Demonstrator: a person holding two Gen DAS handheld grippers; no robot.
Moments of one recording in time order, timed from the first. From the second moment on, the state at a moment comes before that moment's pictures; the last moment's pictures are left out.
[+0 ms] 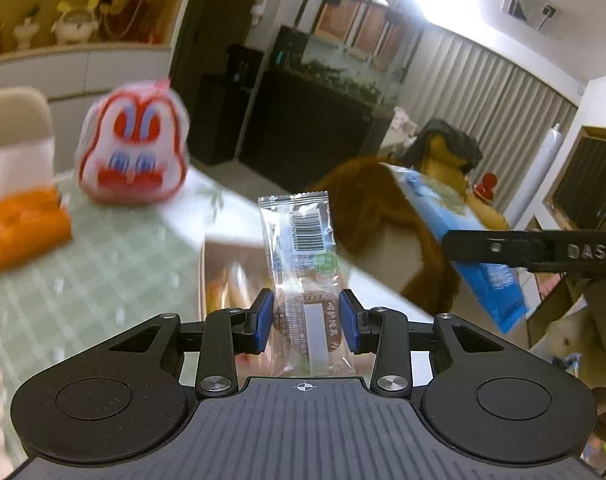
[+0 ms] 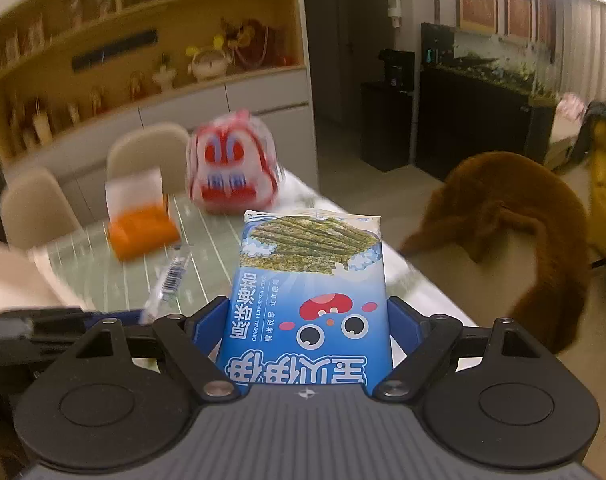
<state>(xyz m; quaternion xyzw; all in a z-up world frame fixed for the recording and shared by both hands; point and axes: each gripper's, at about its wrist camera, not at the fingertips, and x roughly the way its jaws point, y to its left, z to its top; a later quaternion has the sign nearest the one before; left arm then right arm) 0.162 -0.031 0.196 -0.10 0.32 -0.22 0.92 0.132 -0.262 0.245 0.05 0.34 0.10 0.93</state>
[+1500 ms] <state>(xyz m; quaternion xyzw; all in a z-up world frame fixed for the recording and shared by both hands) 0.040 -0.013 0.014 0.05 0.33 -0.14 0.93 0.026 -0.177 0.010 0.05 0.38 -0.10 0.92</state>
